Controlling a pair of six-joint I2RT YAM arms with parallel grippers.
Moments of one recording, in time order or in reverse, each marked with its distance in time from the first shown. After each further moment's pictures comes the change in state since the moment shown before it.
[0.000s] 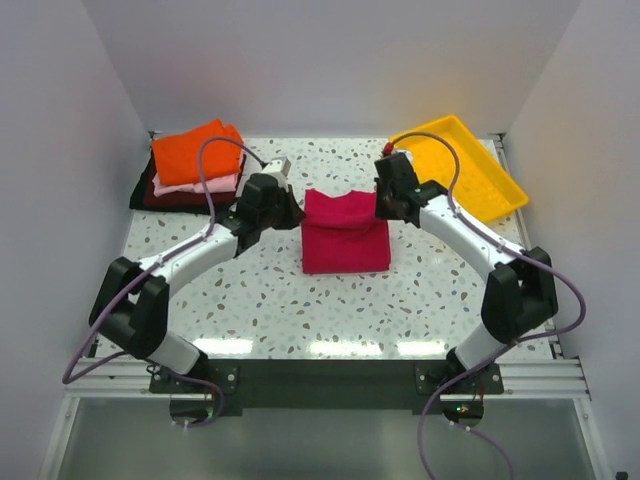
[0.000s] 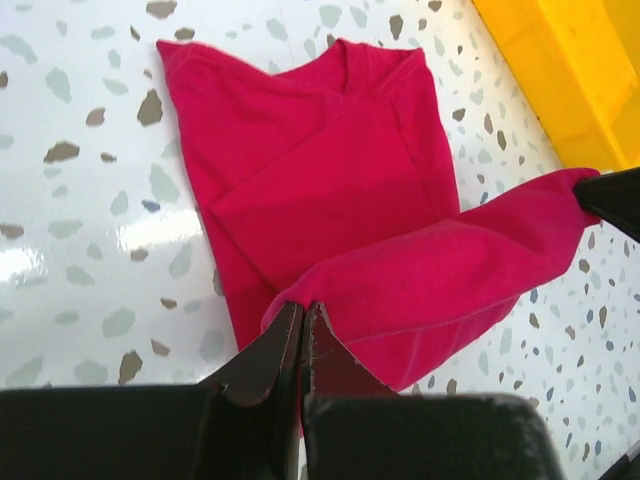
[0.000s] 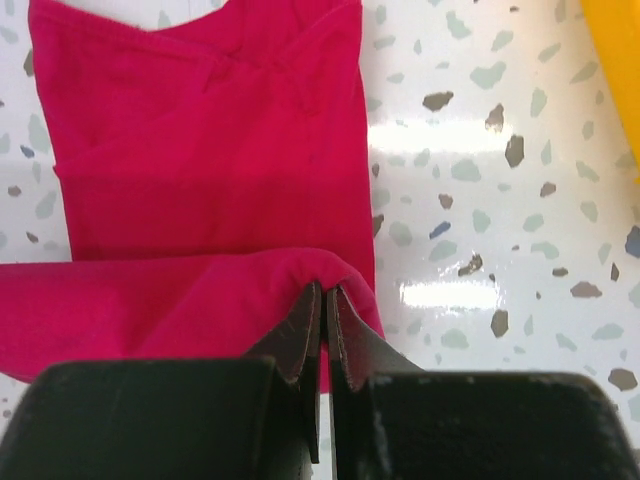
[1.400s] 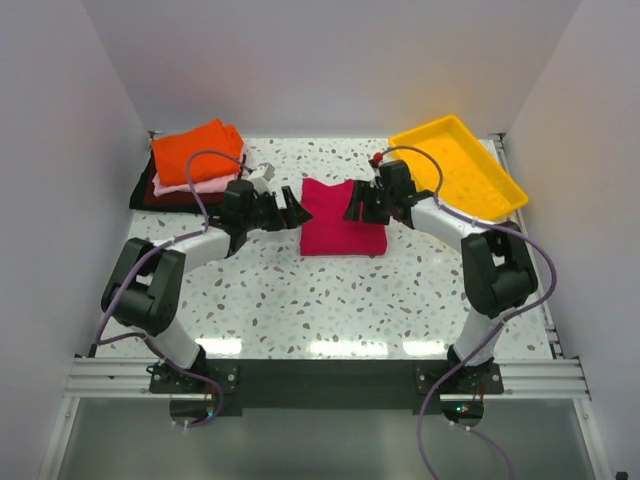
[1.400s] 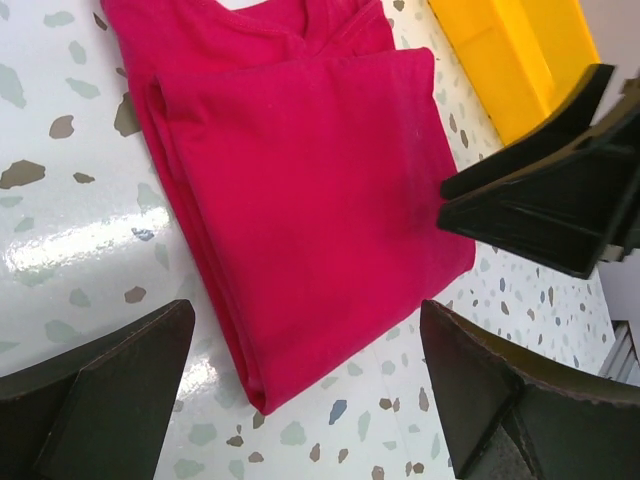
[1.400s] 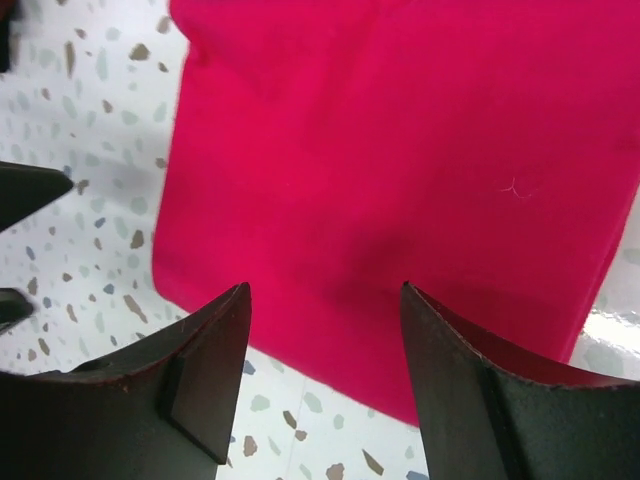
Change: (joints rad) left arm 0.179 0.164 -0.100 0.332 0.335 -0.021; right arm -0.105 0.195 -0.072 0.371 -0.512 0.026
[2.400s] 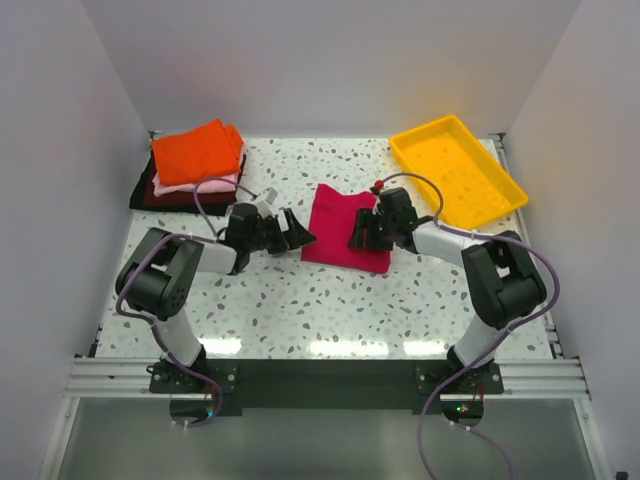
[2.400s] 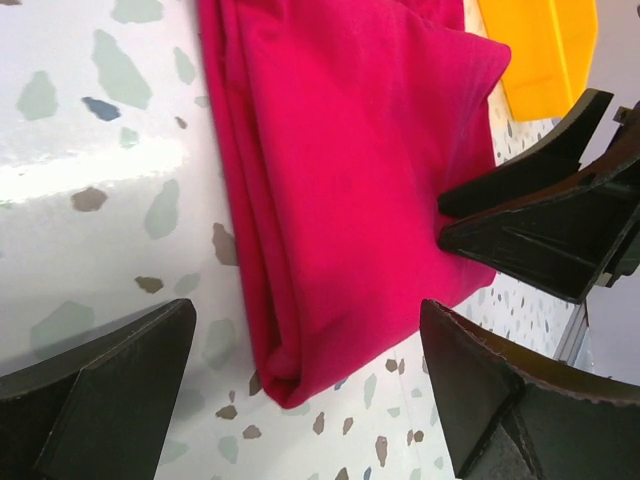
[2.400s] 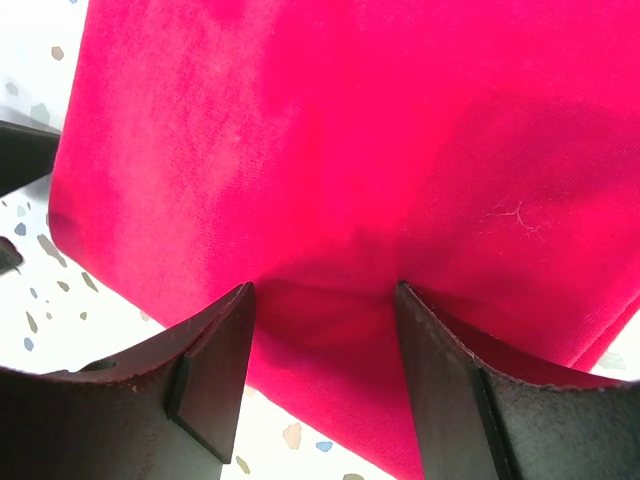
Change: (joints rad) left arm -0.002 0.117 -0.187 0.278 0.100 -0.135; right arm 0.038 -0.047 -0.254 0.105 0.020 0.002
